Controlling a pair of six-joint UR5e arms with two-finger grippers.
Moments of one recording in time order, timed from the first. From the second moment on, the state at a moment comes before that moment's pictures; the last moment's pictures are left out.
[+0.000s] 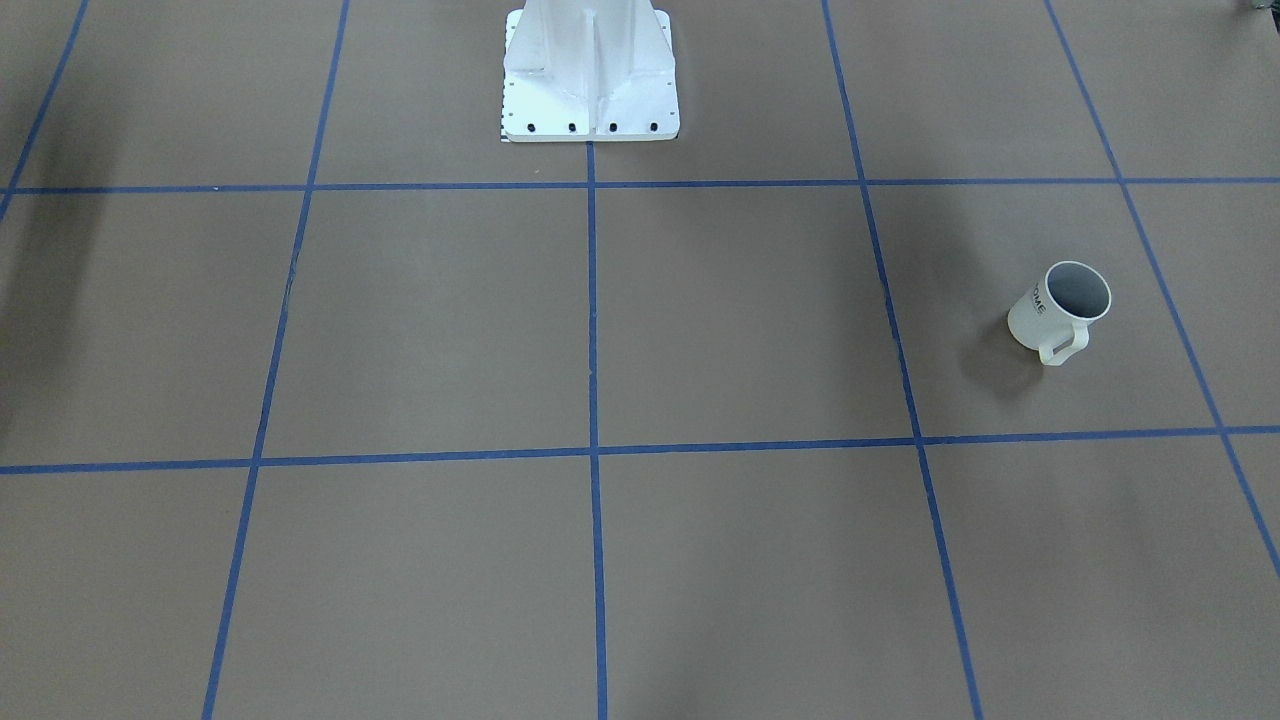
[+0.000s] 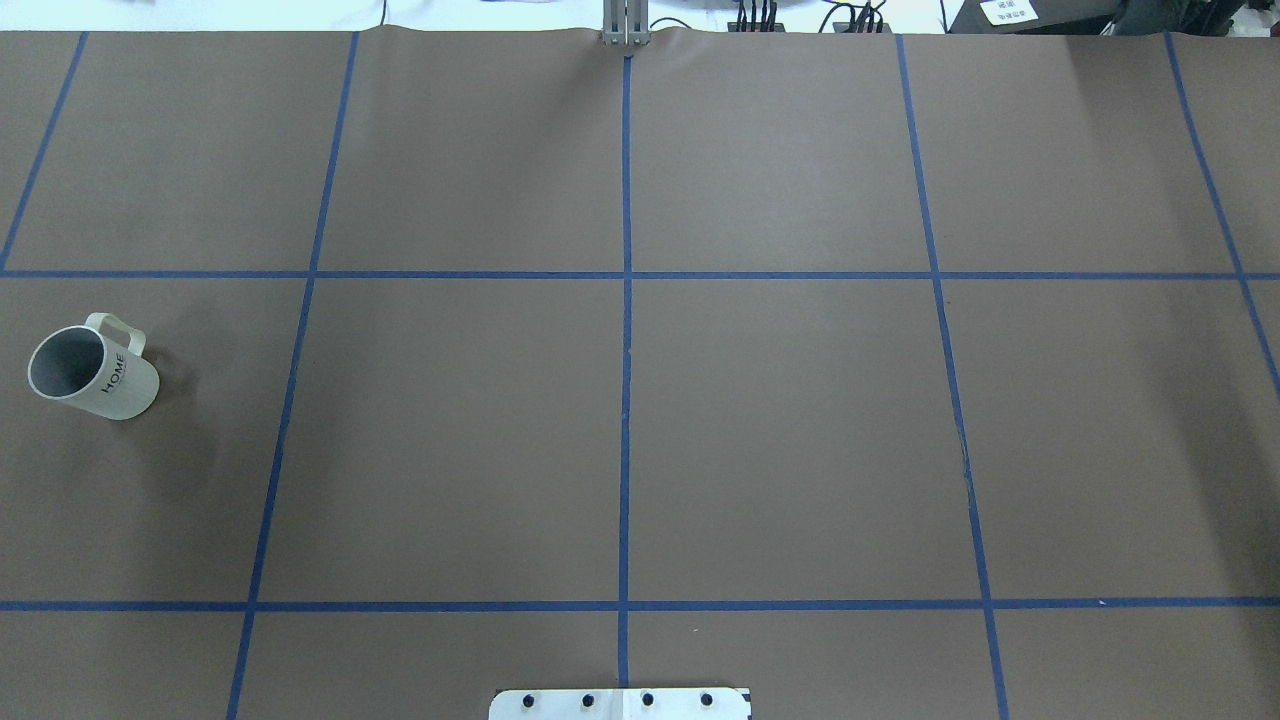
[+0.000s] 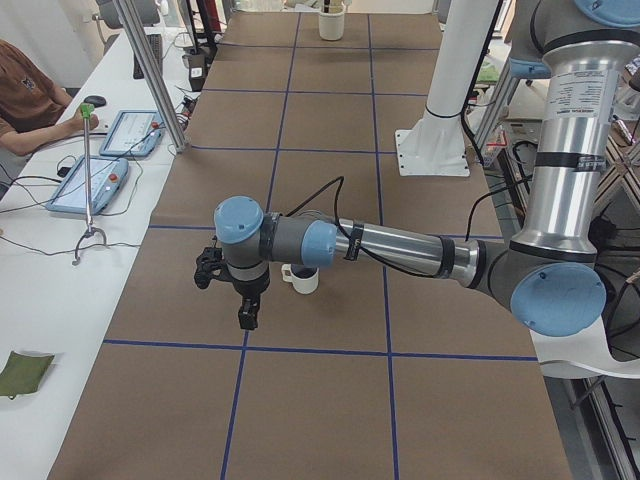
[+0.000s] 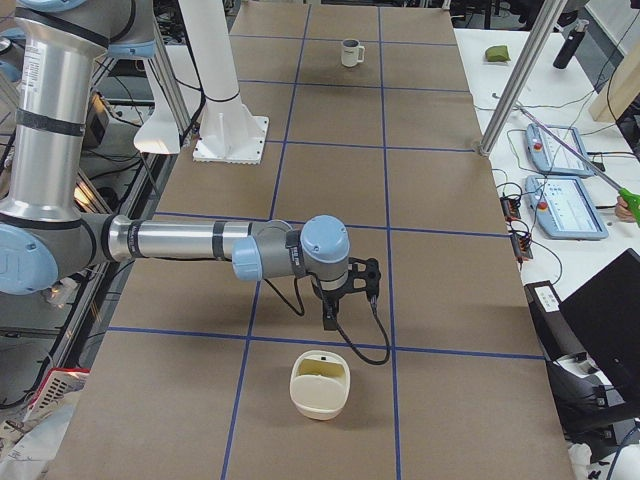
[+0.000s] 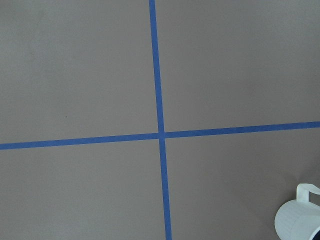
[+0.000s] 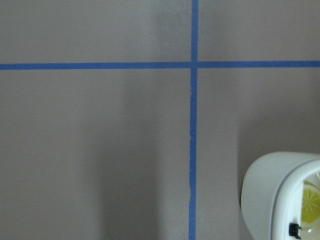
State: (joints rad) left arm -1.54 -1.64 -1.66 -1.51 -2.32 -0.04; right arm 1.53 -1.81 1.82 -1.43 2.38 0.16
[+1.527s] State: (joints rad) left arm -1.53 -1.55 -1.69 -1.53 -2.38 -0.04; right arm 1.47 -1.78 1.83 -1.52 2.29 0.13
